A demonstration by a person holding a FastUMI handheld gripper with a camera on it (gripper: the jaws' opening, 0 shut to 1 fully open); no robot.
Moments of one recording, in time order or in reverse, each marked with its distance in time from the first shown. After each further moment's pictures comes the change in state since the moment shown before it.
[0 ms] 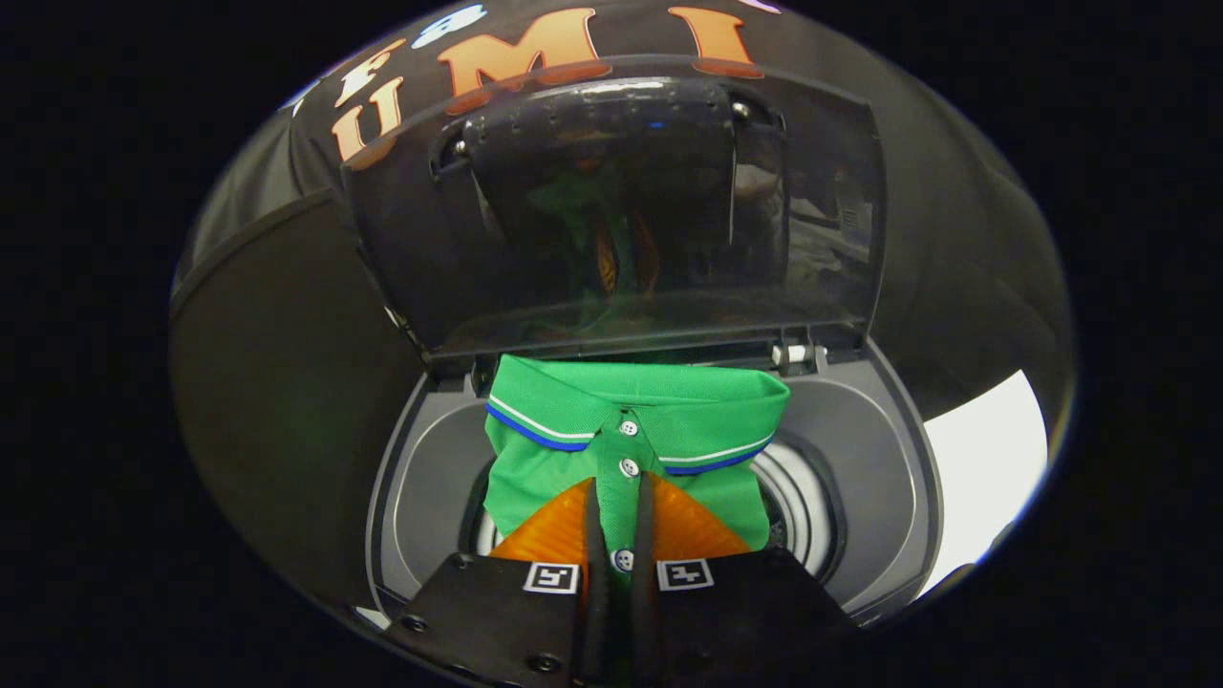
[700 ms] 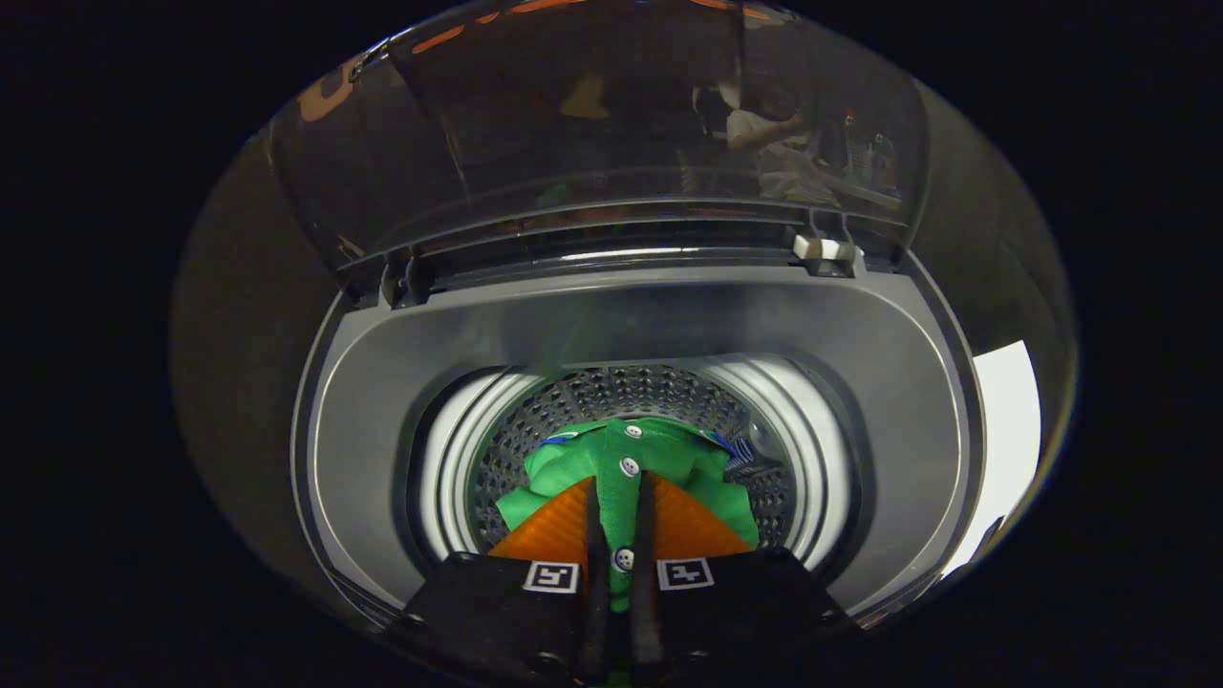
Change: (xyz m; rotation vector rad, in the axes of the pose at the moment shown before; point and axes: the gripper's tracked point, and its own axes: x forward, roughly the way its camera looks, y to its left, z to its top) arm 0.044 -0.018 -0.053 -0.003 0.297 -0.073
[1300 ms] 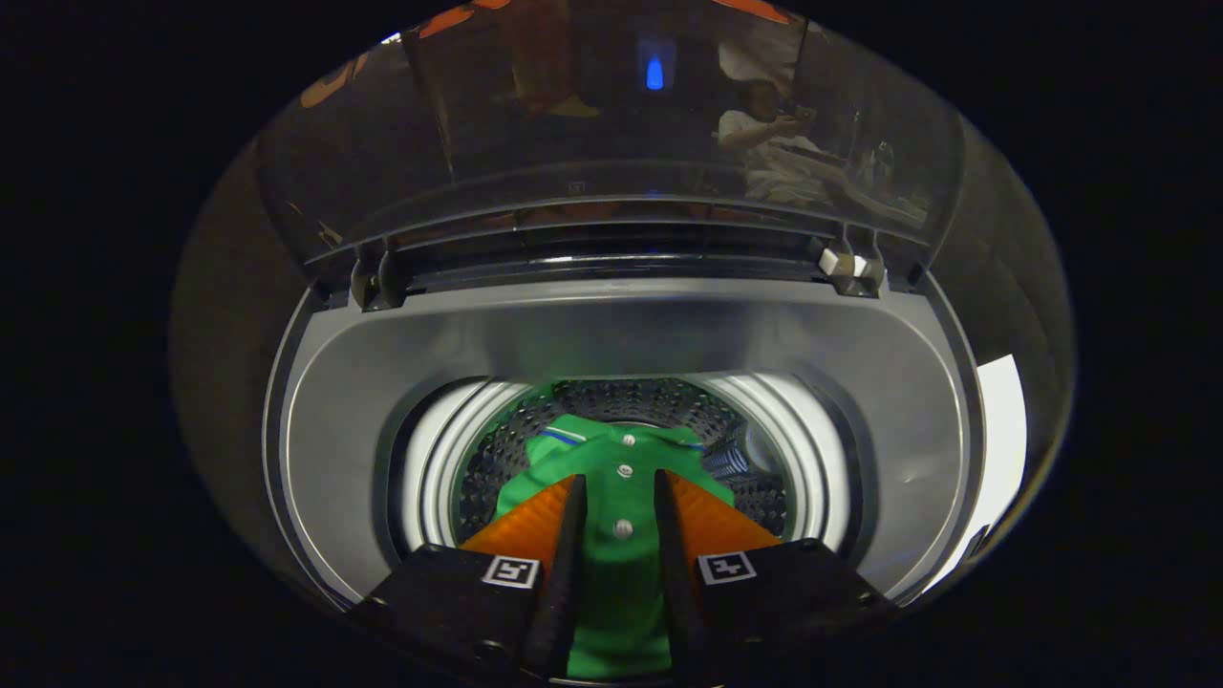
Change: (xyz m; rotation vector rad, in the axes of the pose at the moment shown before) arm 0.009 -0.005 0.008 -0.025 0.015 -0.083
